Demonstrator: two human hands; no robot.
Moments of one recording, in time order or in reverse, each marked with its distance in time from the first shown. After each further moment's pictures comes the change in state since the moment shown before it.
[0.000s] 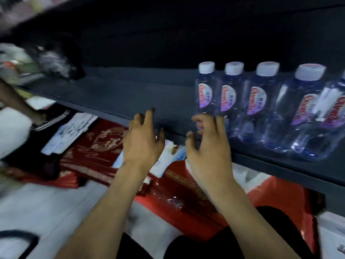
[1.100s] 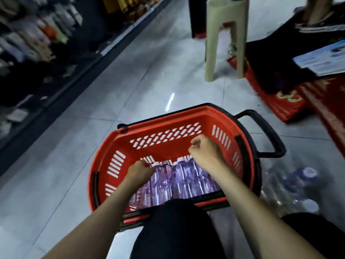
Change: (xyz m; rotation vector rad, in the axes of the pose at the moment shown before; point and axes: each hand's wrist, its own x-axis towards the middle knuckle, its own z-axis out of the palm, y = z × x) left_hand -0.504 -0.386 -0.178 -0.103 -0.078 -1.836; right_hand -0.375 -0.276 0.350 0.234 -1.697 -0.163
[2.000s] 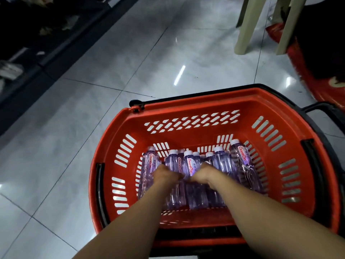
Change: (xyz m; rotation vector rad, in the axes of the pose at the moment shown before) left_hand 0.072 -0.043 0.076 -0.546 -0.106 -0.425; right_hand 0.079 0.064 0.153 -0.256 -0.577 0.481
